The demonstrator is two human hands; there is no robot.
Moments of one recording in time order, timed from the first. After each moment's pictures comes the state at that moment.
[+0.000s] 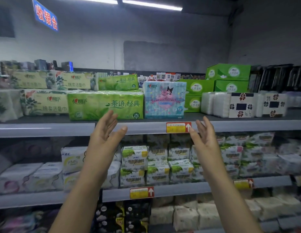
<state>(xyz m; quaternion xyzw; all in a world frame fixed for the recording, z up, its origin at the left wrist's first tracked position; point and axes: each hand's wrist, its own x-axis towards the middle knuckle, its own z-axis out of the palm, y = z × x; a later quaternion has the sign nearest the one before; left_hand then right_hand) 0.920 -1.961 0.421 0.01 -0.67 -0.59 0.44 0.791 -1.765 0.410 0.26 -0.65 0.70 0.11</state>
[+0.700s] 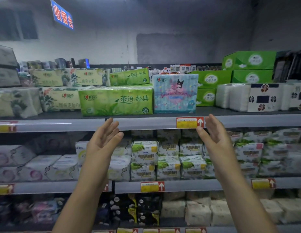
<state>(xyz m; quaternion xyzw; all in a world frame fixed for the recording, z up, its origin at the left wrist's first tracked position) 0.935 -1.961 0.405 0.07 -0.64 -0.62 0.45 0.785 -1.761 0.407 0.29 -0.63 0.72 0.07</state>
